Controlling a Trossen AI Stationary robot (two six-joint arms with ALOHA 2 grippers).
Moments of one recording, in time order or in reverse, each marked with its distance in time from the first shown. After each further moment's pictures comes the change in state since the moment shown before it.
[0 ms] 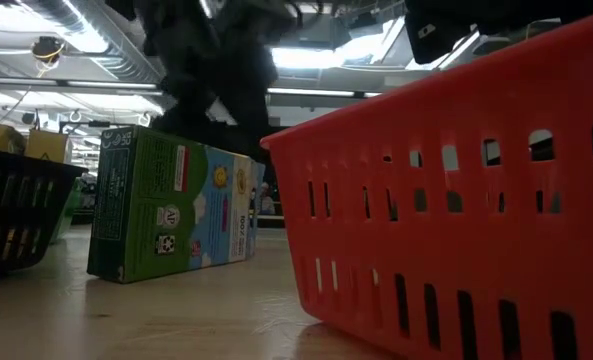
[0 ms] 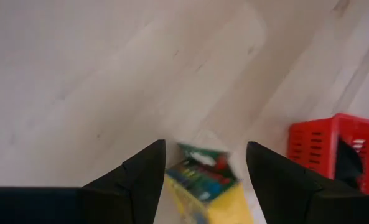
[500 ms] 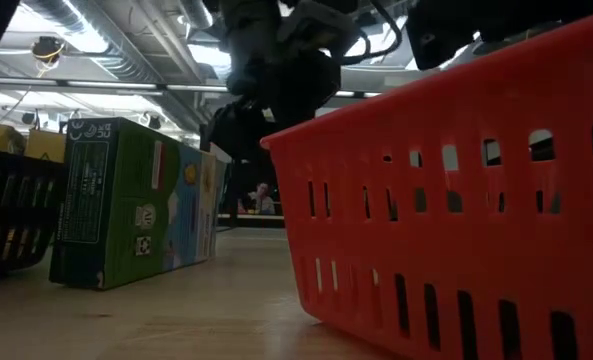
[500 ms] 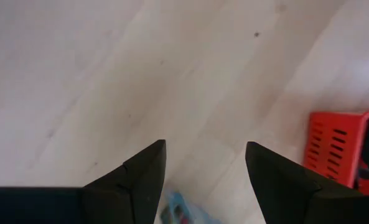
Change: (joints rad) left arm 0.085 0.278 0.441 -0.409 0.177 0.239; right arm 0.000 0.000 0.000 -0.038 0.000 -0.008
